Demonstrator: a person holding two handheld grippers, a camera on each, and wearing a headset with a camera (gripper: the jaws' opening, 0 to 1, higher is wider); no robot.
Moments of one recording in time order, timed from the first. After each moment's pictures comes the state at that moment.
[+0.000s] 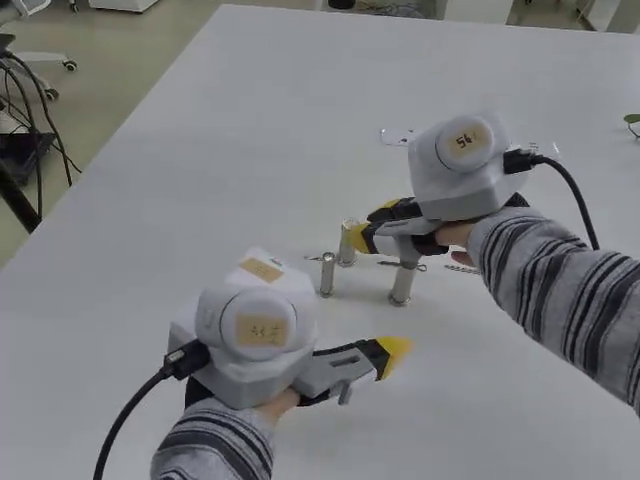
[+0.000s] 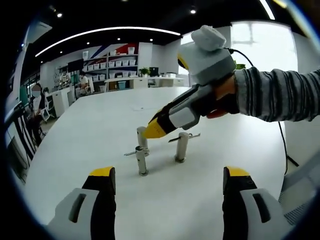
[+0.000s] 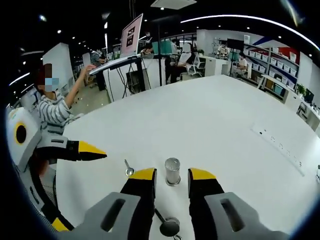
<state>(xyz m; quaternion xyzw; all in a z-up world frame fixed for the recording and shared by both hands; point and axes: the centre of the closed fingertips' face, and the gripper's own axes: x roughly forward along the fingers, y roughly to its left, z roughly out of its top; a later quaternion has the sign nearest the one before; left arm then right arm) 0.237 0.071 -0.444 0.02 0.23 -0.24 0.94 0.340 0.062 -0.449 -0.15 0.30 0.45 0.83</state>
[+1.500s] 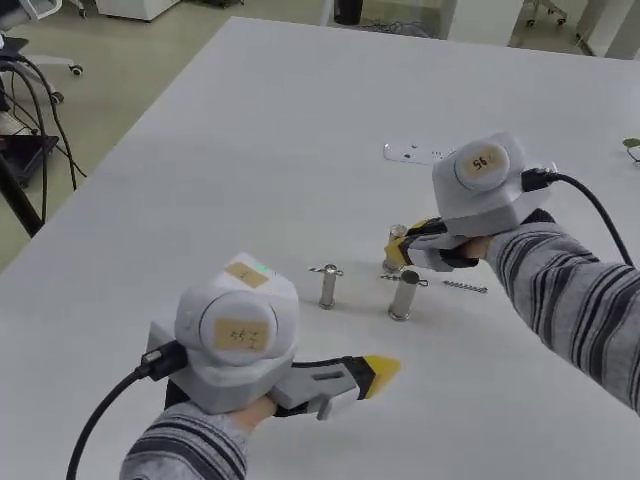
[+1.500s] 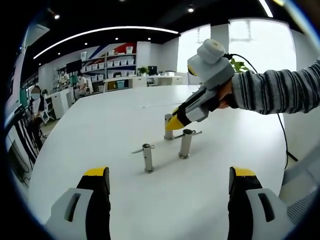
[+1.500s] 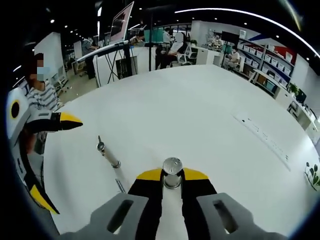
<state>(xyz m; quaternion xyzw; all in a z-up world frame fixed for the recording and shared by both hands) 0.235 0.078 -0.444 0.03 0.23 -0.24 0.94 0.348 0.005 -0.450 -0.20 0.33 0.40 0.83</state>
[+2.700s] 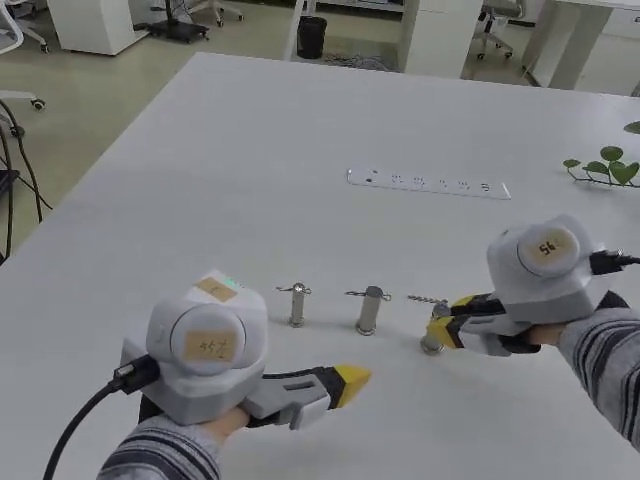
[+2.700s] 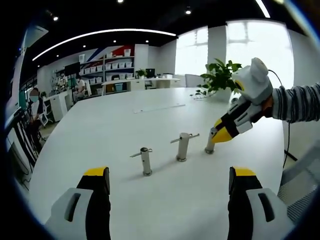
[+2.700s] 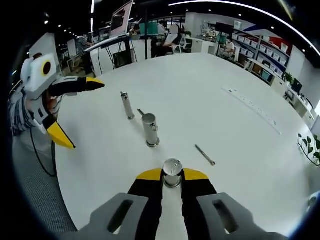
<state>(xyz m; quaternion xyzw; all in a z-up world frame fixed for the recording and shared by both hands) 0.233 0.077 -0.439 0.03 0.22 -0.25 0.94 0.267 -0.063 -0.459 -0.20 0.36 0.38 0.83</state>
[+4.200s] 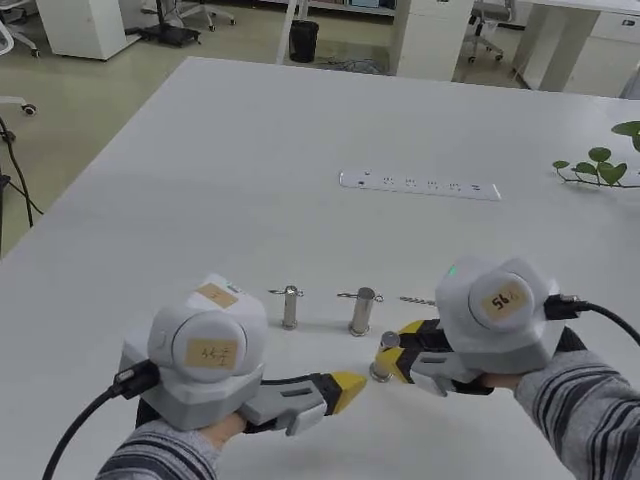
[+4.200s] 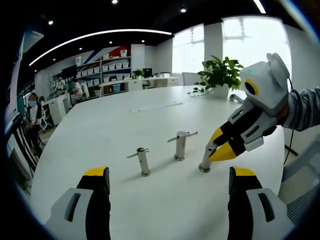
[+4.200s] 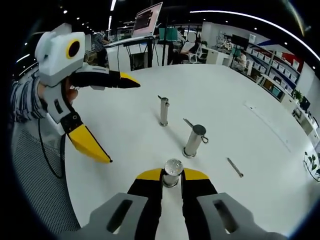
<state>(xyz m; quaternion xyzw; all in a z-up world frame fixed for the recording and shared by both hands) 0.232 0.072 -0.440 0.05 0.22 -0.26 0.94 0.236 -0.017 -0.467 -0.23 0.32 0.43 0.81</state>
